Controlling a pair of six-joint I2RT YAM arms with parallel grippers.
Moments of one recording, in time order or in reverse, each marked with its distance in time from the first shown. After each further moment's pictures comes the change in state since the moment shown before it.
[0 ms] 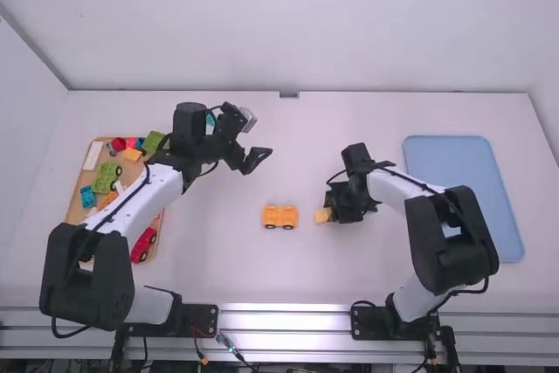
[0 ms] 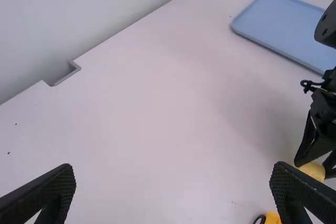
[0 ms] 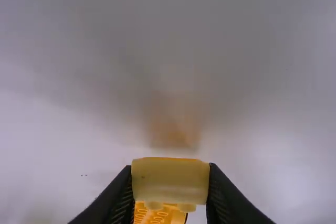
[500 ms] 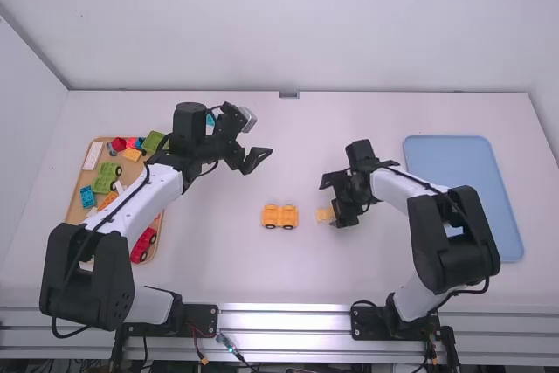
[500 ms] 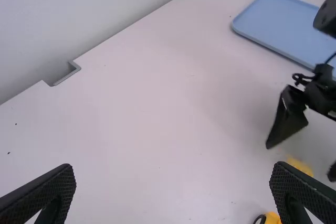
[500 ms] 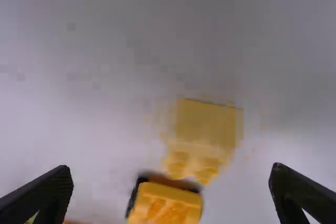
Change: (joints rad) left arm 0.000 0.000 0.000 0.000 0.000 0.000; right arm -0.041 0.000 0.000 0.107 -0.066 -0.109
